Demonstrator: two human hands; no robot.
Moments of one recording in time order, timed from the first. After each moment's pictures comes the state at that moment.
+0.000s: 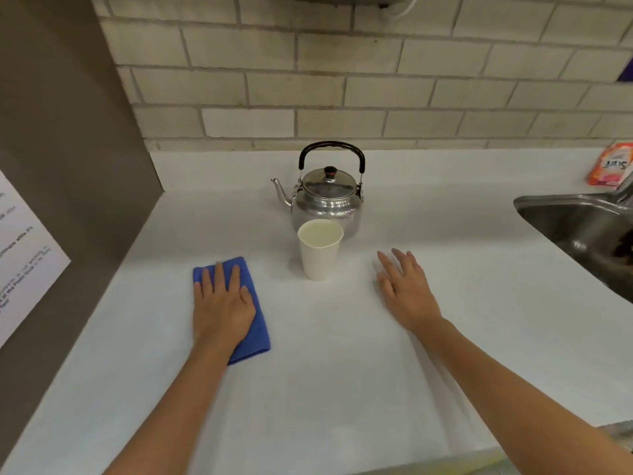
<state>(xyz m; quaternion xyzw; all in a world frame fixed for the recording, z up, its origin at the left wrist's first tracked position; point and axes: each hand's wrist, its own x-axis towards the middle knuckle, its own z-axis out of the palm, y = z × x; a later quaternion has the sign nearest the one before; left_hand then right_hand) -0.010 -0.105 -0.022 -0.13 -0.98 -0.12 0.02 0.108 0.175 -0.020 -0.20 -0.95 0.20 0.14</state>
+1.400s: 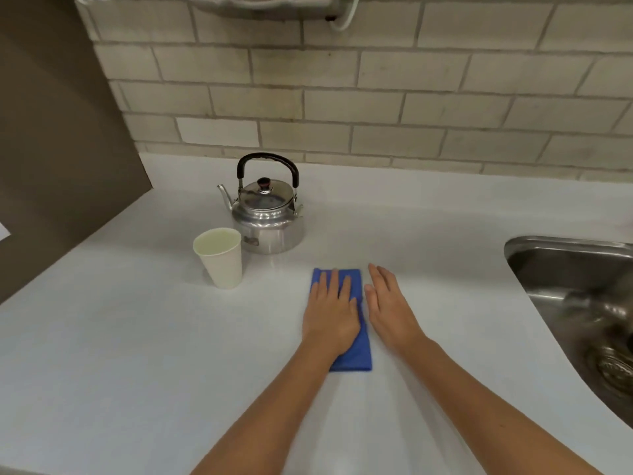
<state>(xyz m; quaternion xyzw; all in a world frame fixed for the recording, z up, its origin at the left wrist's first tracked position) 0.098 0.221 -0.031 -0.22 -0.96 -0.15 0.01 0.129 0.340 -0.017 -0.06 -0.92 0.37 0.12</state>
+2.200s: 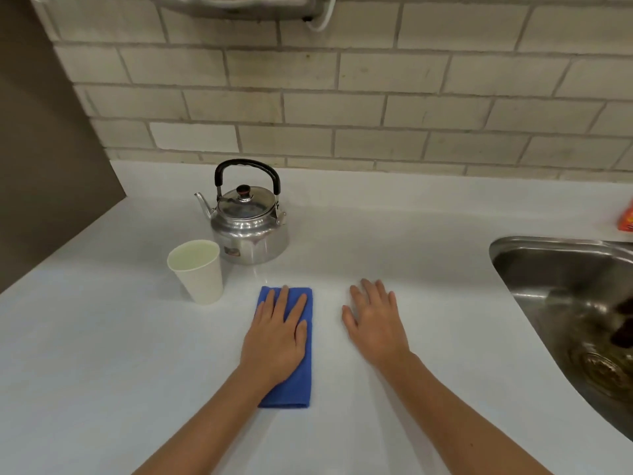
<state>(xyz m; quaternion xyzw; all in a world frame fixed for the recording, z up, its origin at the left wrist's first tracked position) 0.090 0.154 -0.041 -0.21 -0.96 -0.16 0.04 0.128 0.336 -0.023 -0.08 -0.98 0.12 0.11</state>
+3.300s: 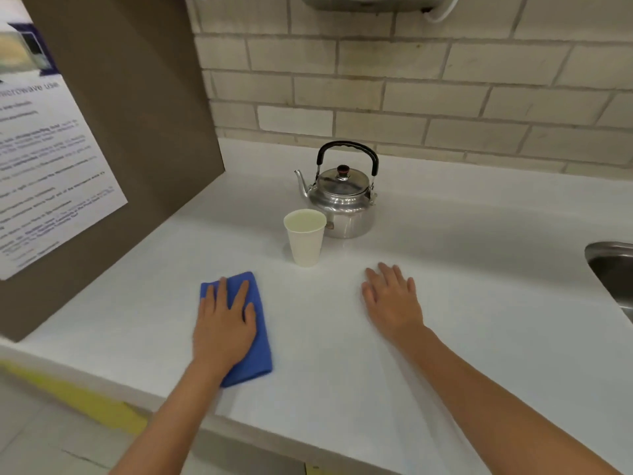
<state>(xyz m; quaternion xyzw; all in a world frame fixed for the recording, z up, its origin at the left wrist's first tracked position) 0.120 -0.055 -0.031 0.02 -0.99 -0.16 0.05 0.115 0.220 -0.021 -0.04 -0.98 0.17 0.04</state>
